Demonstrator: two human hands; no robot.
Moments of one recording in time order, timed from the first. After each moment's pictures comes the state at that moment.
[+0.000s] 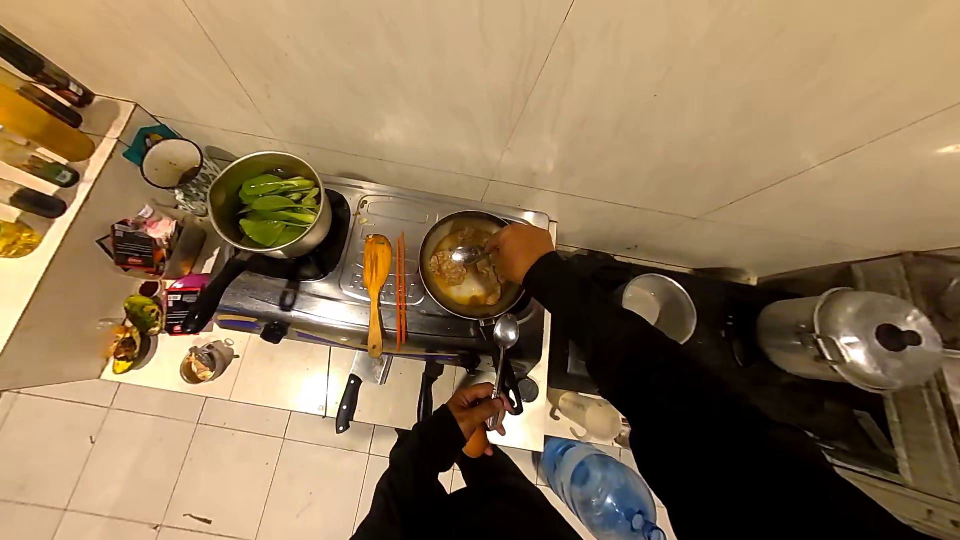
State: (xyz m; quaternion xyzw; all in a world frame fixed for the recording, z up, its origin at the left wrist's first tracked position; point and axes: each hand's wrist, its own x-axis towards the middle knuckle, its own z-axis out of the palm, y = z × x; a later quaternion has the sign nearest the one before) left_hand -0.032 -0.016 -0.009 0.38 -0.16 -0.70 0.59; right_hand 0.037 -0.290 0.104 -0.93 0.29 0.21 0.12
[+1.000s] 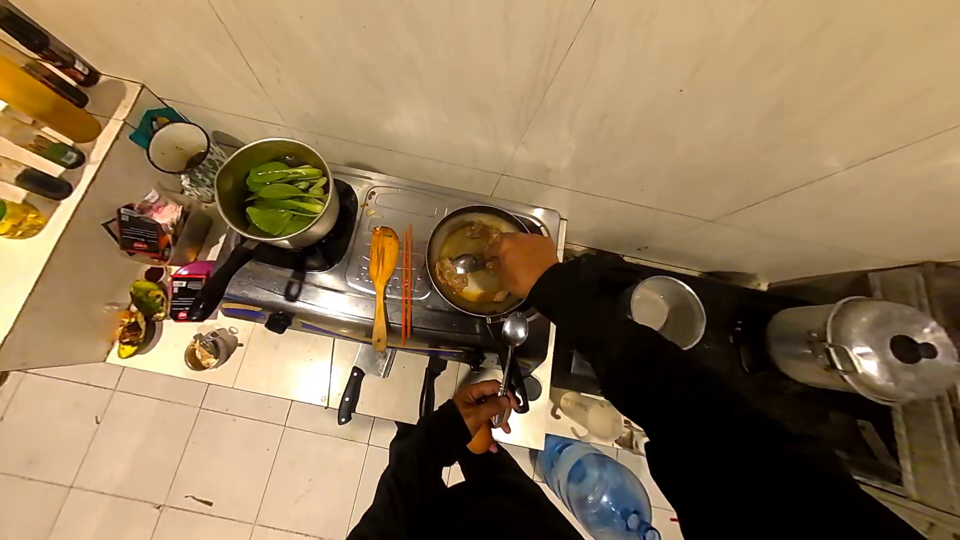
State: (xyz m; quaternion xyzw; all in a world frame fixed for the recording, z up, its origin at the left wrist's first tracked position) left_hand -0.032 -0.018 -0.008 0.39 -0.17 -0.69 0.58; right_hand 0.035 -0.260 0.118 -0.93 0.25 0.25 0.10
